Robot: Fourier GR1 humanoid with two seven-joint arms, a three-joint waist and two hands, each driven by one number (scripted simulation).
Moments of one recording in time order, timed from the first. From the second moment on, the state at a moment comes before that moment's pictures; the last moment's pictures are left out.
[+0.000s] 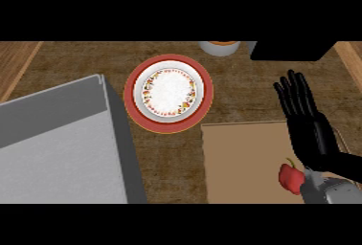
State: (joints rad) left arm -0.23 0.62 0.04 -1.38 0.19 0.39 0.00; right arm -0.14 -0.27 0.16 -1.67 -0.35 -0.10 -0.21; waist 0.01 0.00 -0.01
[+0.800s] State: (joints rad) left arm -0.09 0.59 0.08 -1.43 0.18 0.38 0.09; right arm 0.08 -0.44 0.02 -1.72 -0.09 -0.24 -0.30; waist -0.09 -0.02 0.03
